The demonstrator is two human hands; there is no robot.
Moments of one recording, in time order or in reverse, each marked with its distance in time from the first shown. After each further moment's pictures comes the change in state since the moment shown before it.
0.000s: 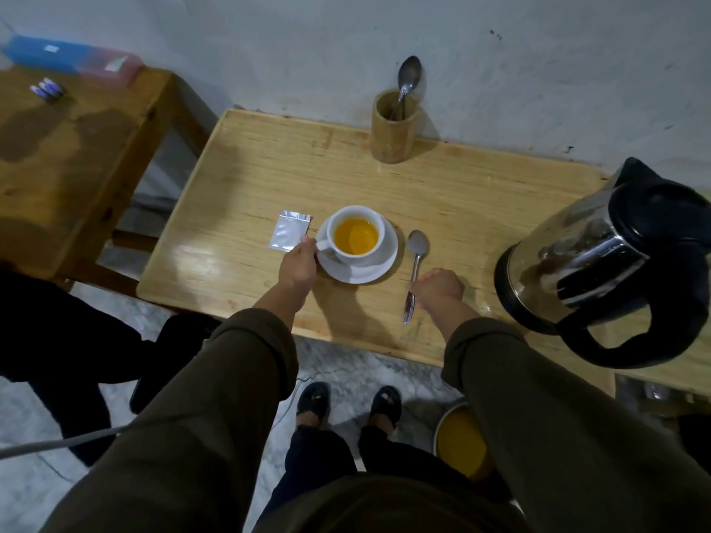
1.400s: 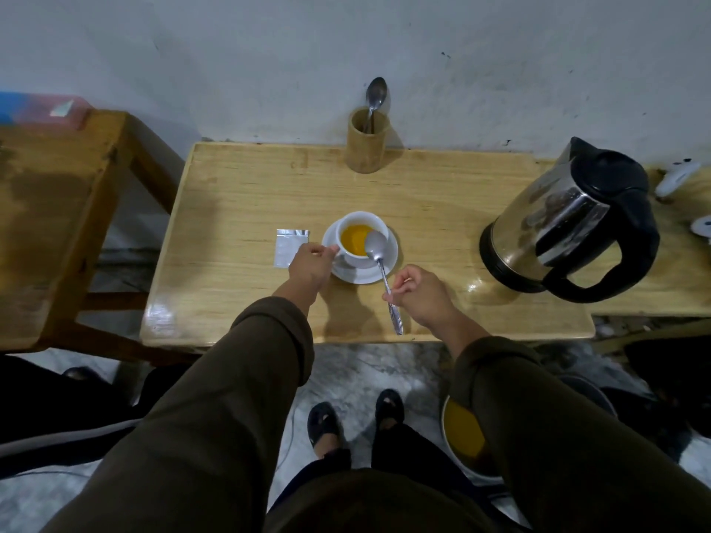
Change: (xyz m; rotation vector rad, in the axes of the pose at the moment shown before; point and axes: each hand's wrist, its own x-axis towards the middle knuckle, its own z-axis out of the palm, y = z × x) left_hand -0.006 0.028 -0.025 0.278 -0.213 0.101; right_hand -0.088 -0.012 0.036 0.282 0.026 -0.168
